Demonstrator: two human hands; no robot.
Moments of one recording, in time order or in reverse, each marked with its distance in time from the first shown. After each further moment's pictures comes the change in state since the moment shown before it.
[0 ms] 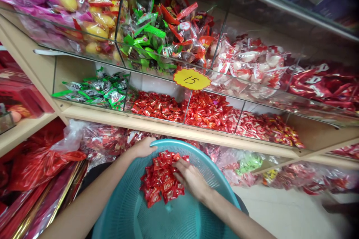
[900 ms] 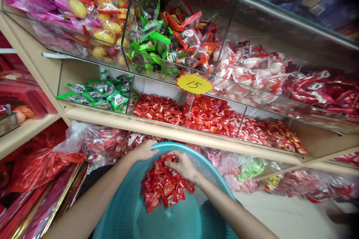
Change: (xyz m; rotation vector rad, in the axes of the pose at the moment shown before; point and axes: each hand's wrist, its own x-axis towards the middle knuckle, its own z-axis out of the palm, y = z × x) left_hand -0.001 -0.001 0.000 0.016 0.002 0.047; right_hand 0.055 0.010 0.019 0.946 -0.014 0.291
